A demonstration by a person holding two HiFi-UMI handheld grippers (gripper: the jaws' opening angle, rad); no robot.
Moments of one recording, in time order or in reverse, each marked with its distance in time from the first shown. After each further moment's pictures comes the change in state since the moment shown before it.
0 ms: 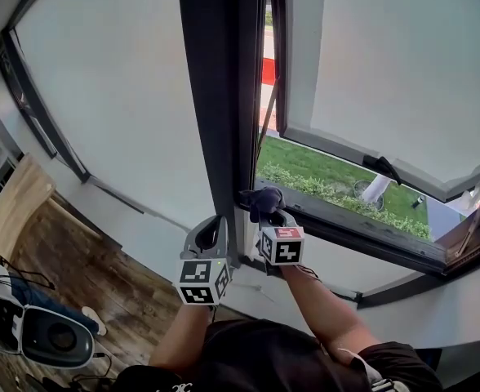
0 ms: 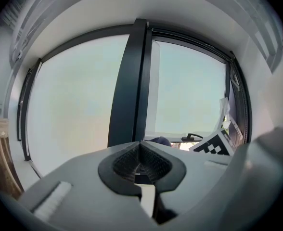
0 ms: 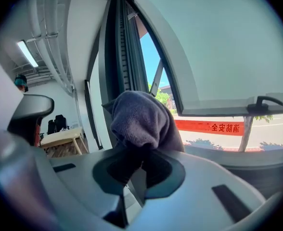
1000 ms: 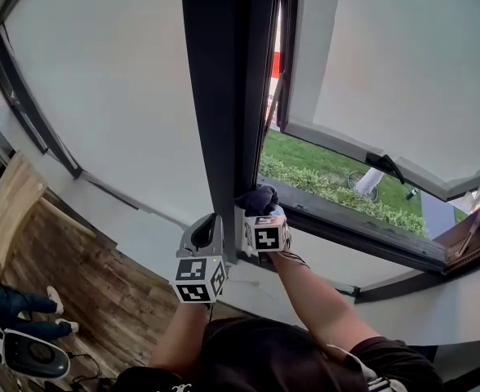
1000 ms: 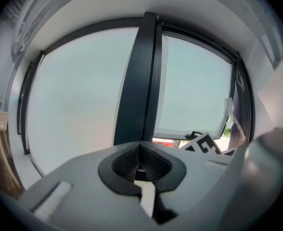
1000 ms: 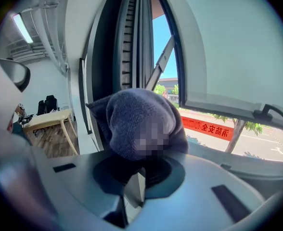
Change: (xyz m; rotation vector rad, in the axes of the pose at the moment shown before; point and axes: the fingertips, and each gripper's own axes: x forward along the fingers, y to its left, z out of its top) left arm 0.018 0.035 -0.014 -0.049 0.047 0.000; right arm 0.066 0.003 -0.017 -0.145 0.143 -0.111
